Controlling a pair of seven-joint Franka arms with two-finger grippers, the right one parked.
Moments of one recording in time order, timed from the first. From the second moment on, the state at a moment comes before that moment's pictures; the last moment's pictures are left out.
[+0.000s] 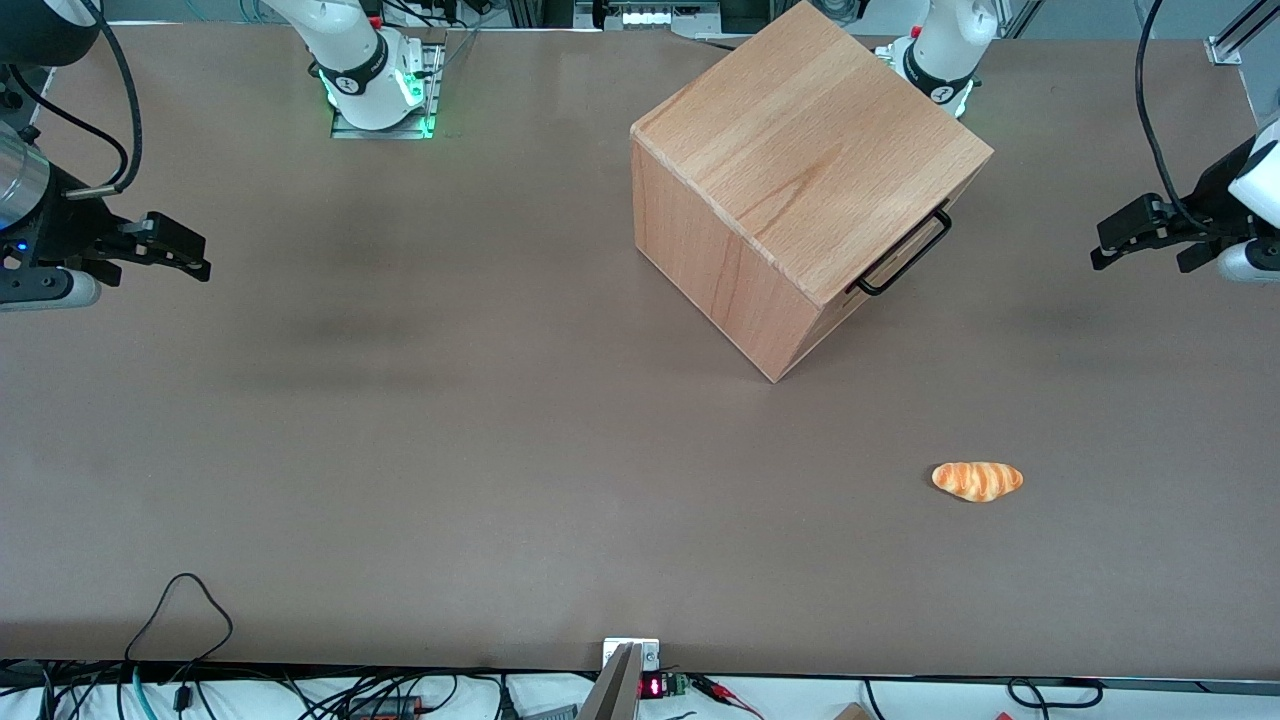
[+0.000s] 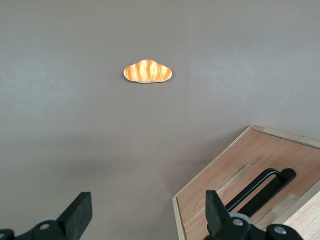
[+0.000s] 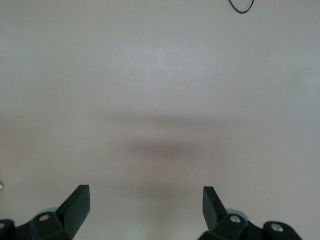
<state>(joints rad) -0.16 -0.01 0.18 -1.64 -0.04 1.64 0.03</state>
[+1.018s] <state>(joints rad) -0.16 -0.01 0.18 -1.64 -0.04 1.62 0.01</state>
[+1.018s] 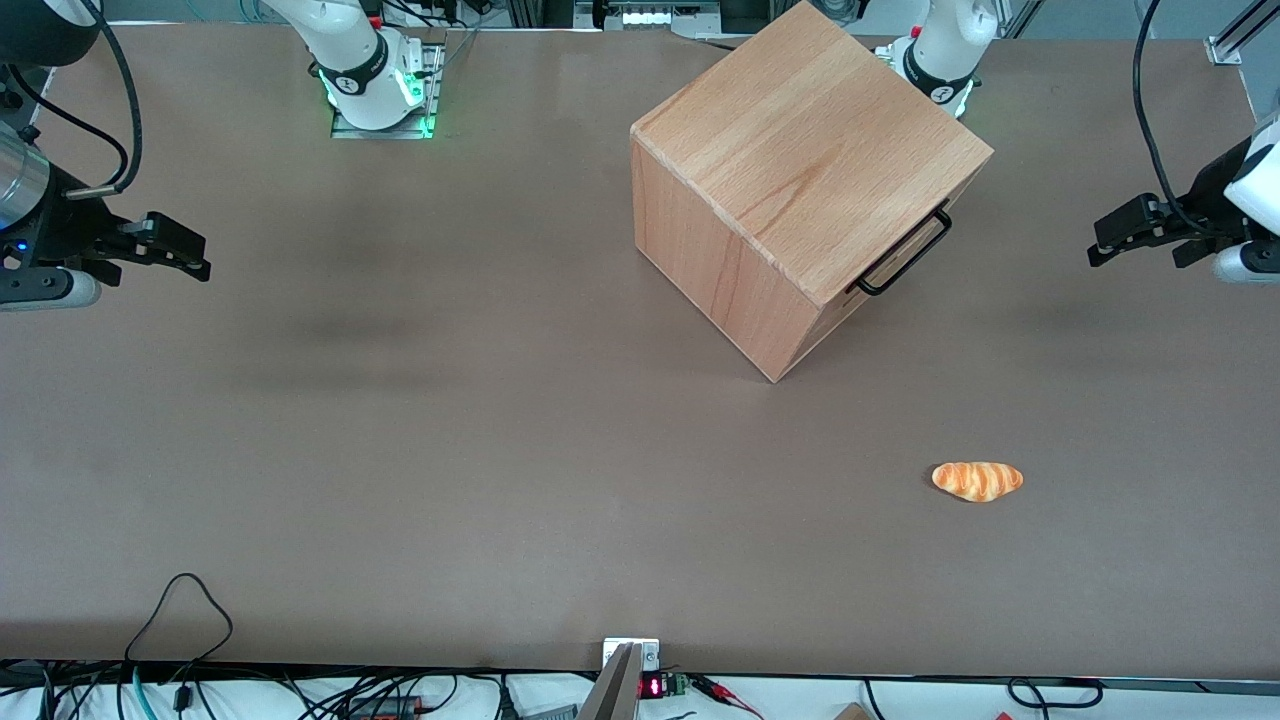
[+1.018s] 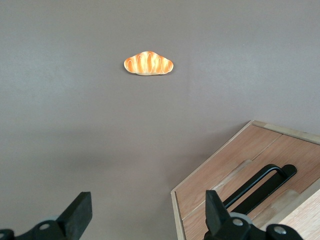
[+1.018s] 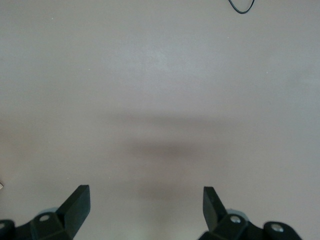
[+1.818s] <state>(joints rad) -0.16 0.04 0.16 -1.71 -0.04 1.61 0.14</state>
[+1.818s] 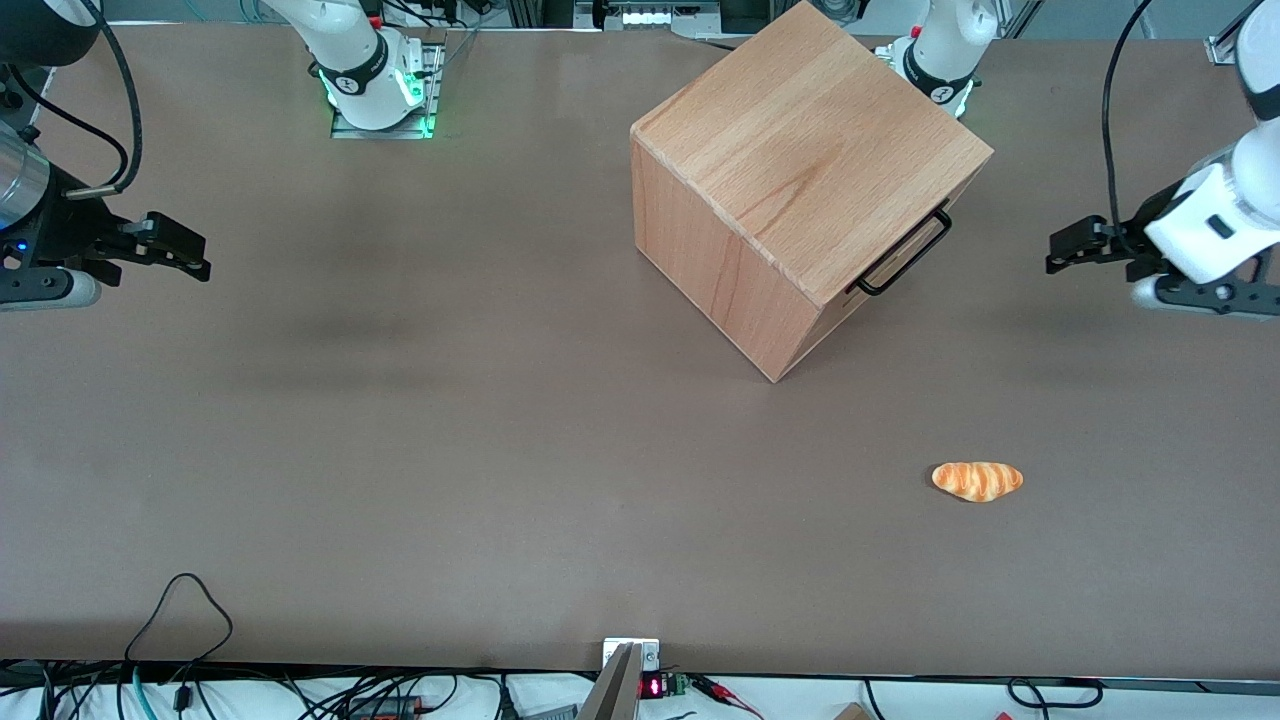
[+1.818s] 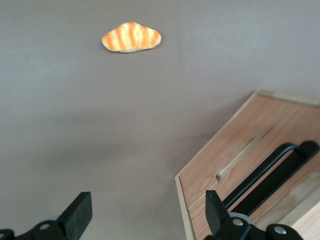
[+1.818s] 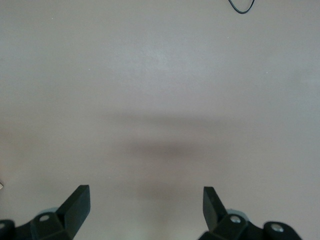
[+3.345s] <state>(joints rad) -0.16 0.07 0.05 -1.97 -0.23 1.75 0.52</state>
